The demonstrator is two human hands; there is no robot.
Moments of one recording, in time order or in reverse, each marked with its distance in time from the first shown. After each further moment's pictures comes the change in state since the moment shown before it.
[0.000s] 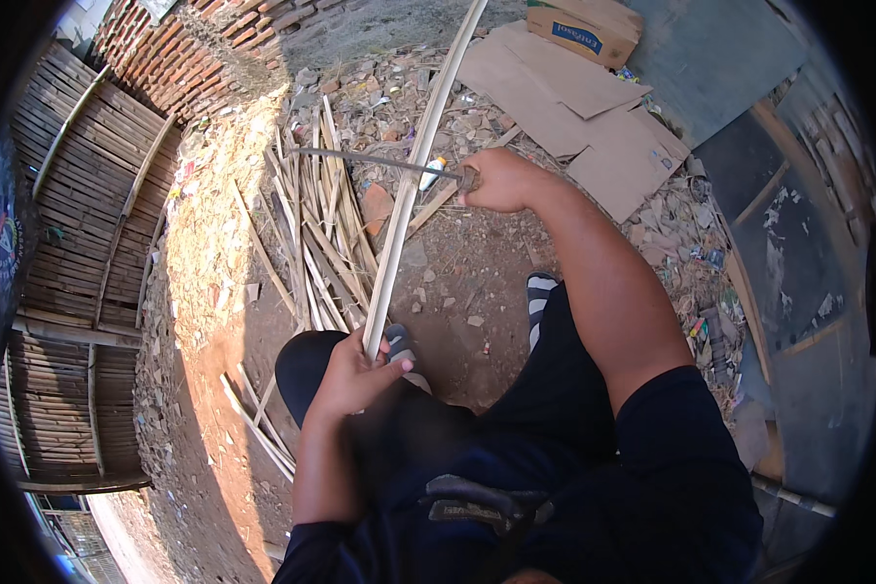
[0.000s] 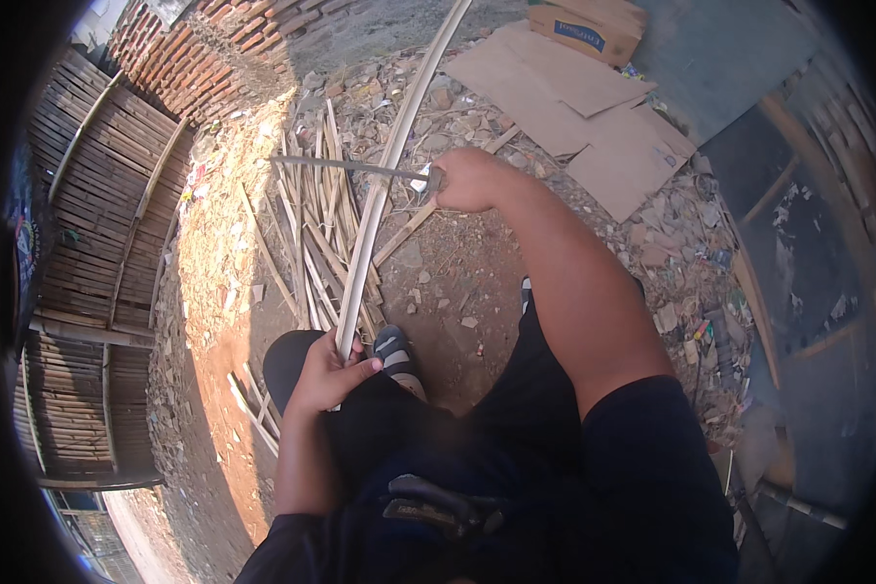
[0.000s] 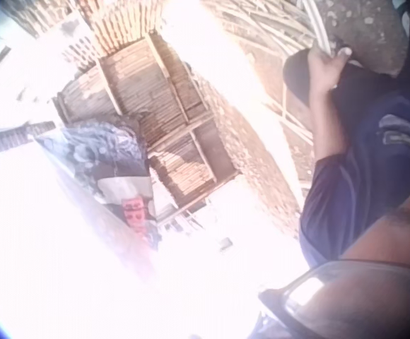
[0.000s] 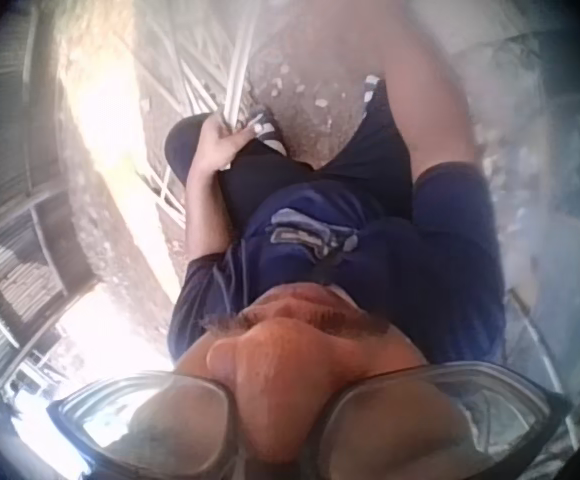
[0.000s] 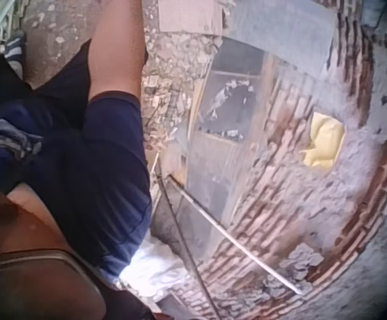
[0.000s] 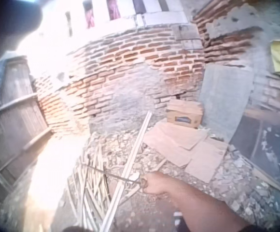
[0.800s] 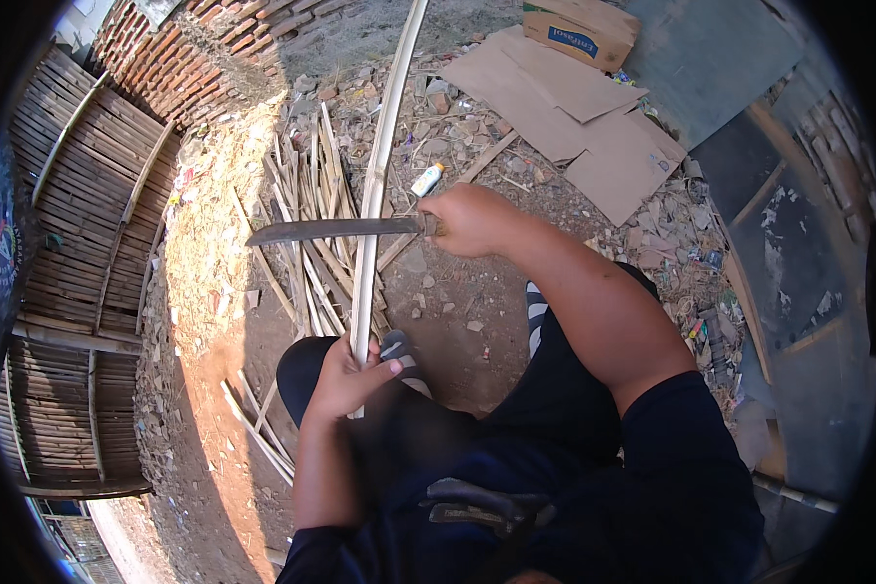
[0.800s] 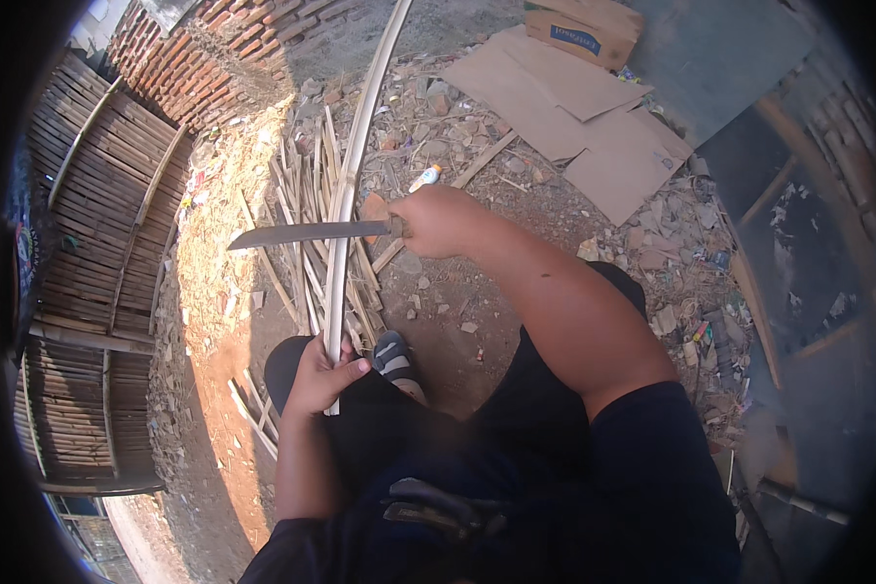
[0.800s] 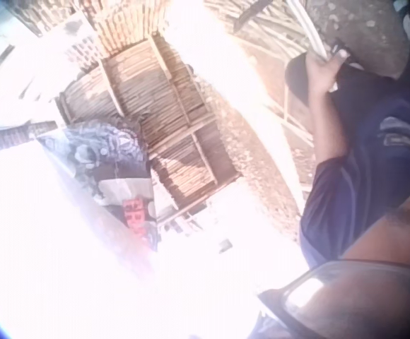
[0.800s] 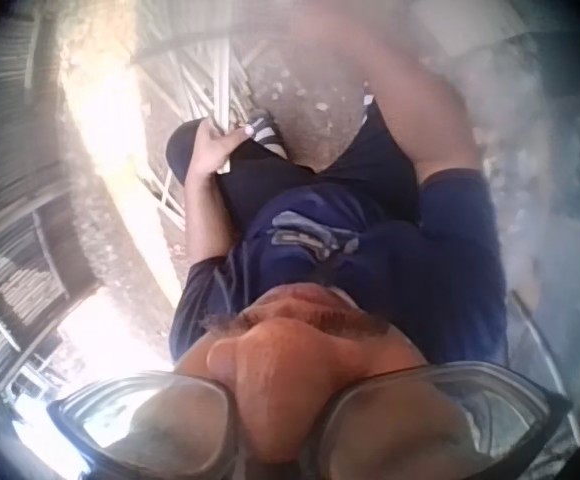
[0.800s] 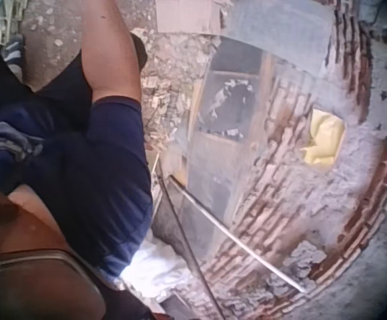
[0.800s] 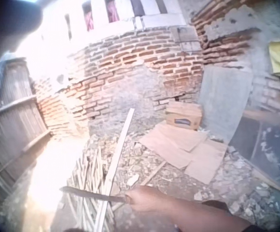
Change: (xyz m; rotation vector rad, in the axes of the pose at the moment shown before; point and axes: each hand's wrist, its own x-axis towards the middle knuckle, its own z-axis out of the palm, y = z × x) left_hand -0.001 -0.009 -0.009 -0.214 0.044 0.031; right_hand -0.015 -0.046 0.034 -0.024 0.078 -0.238
